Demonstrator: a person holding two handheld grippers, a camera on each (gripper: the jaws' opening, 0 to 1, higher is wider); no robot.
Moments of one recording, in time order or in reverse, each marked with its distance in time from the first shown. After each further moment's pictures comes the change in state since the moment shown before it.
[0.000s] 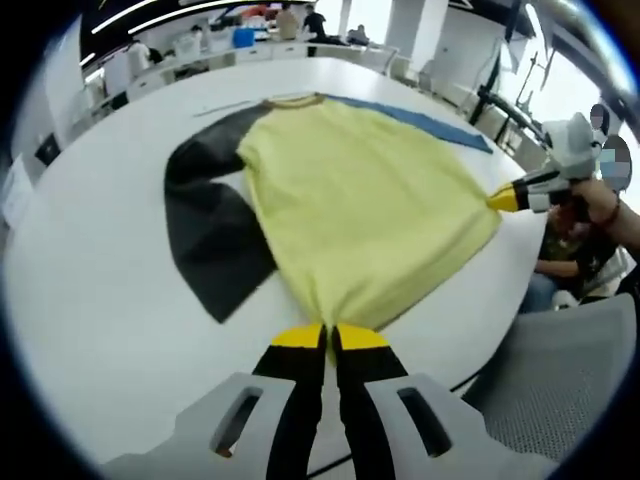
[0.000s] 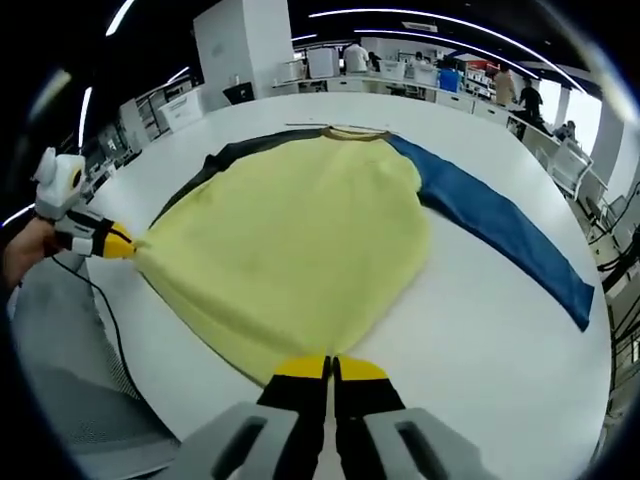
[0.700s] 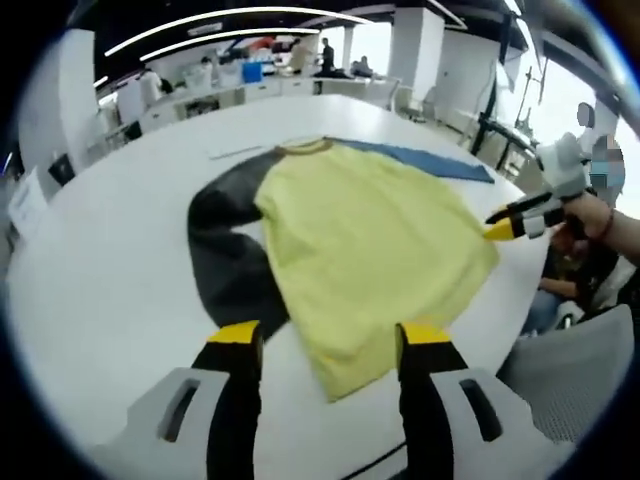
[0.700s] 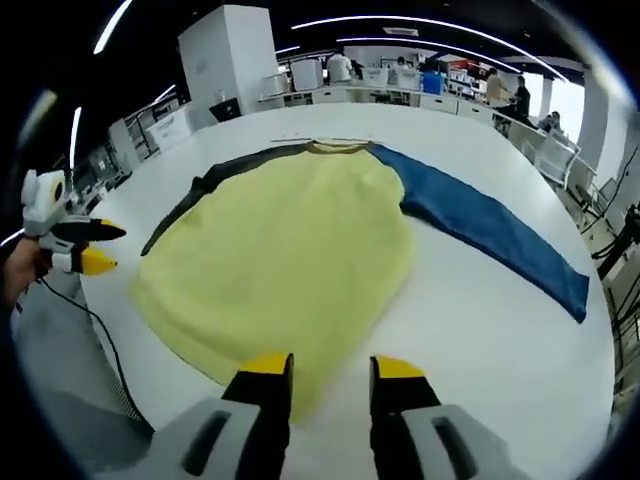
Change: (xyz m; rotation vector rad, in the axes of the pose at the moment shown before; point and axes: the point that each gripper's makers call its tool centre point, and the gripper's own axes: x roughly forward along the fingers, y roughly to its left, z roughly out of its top) left arm -0.032 0.006 0.043 0.028 -0.195 0.057; right arm 0.000 -0.018 0.017 0.110 -0.059 -0.027
